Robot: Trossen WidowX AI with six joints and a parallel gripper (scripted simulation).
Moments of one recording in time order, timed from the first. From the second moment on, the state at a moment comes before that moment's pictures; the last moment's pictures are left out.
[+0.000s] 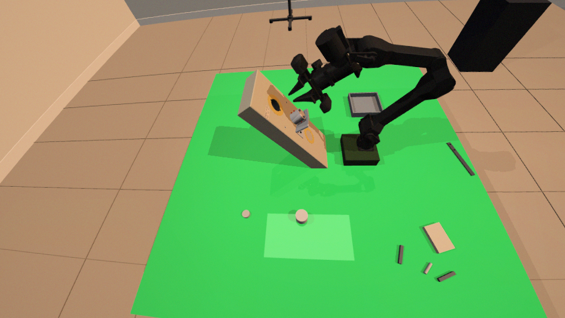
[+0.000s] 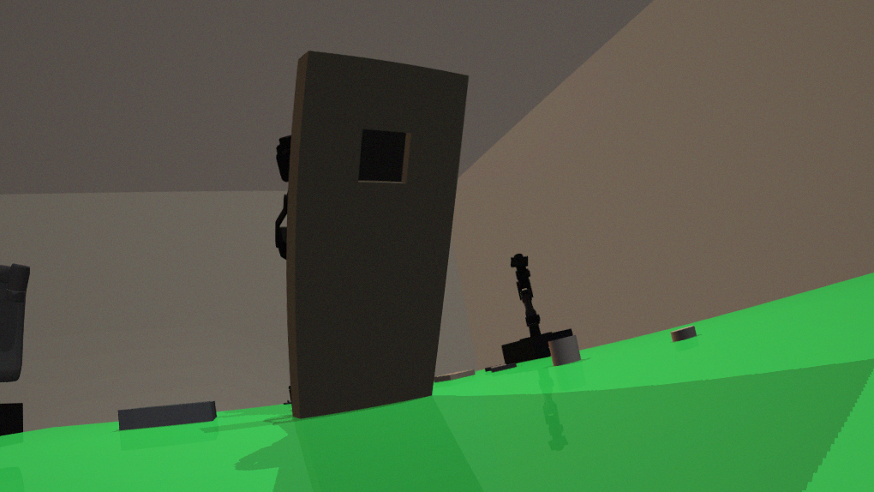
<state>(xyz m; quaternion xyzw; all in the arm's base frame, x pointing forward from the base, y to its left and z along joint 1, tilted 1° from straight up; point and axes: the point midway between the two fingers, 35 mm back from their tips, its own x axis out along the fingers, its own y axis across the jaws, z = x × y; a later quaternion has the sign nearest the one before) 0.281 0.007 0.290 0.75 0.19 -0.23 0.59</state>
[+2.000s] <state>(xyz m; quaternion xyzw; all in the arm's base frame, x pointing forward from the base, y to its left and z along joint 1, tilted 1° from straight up) 0.256 -0.005 0.238 -0.01 0.49 0.01 0.87</state>
